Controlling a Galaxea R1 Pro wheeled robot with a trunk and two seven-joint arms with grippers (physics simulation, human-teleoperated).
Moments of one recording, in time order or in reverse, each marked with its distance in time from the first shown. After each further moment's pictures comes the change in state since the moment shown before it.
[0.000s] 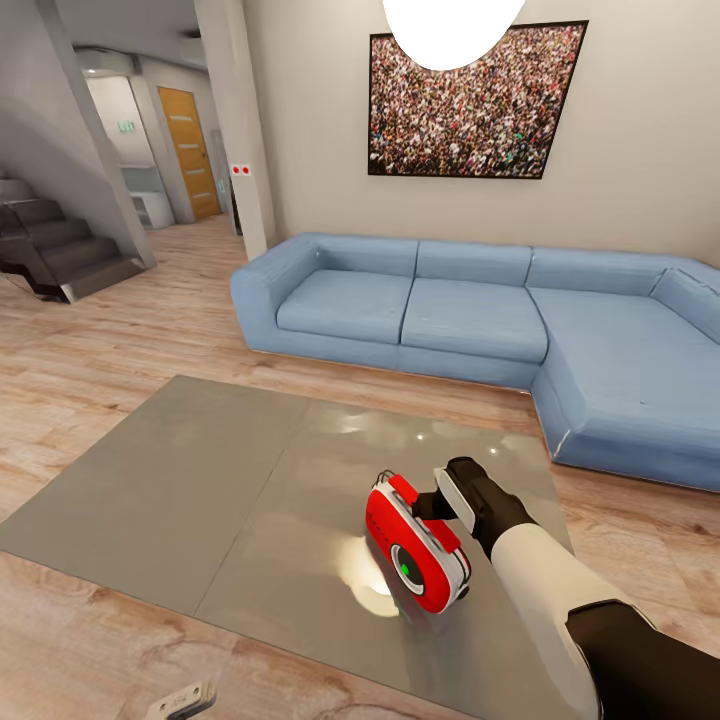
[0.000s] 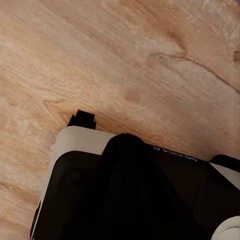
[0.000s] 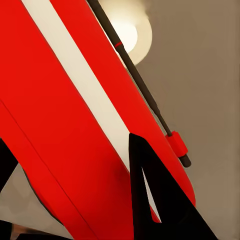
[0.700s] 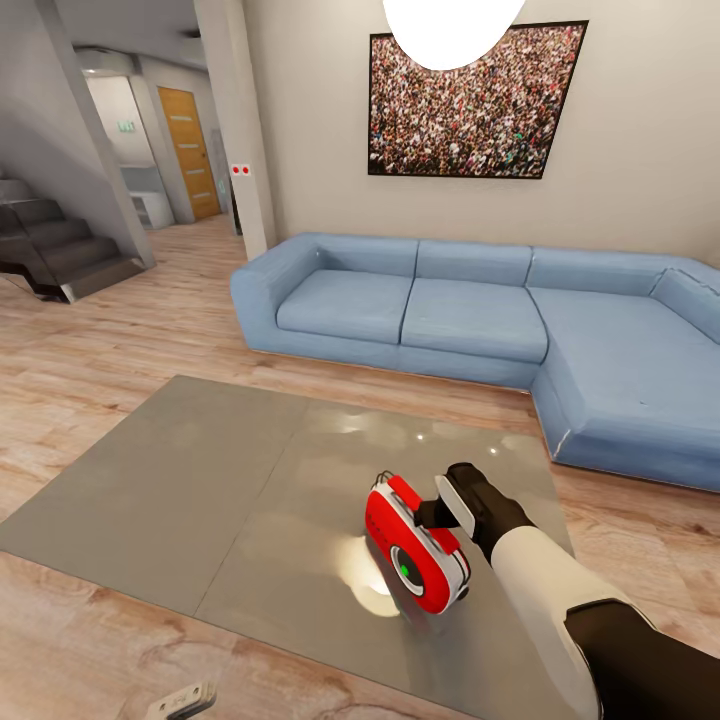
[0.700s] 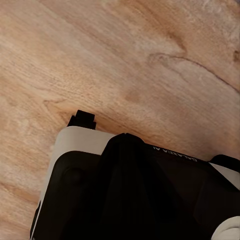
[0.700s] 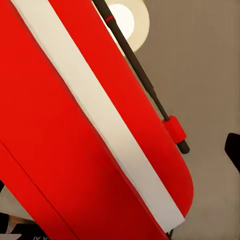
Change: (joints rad) left arm 0.000 0.000 0.000 0.000 0.000 0.000 0.000; right arm 0.001 0.000 -0.001 0.044 0.000 0.001 -0.009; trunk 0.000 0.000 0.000
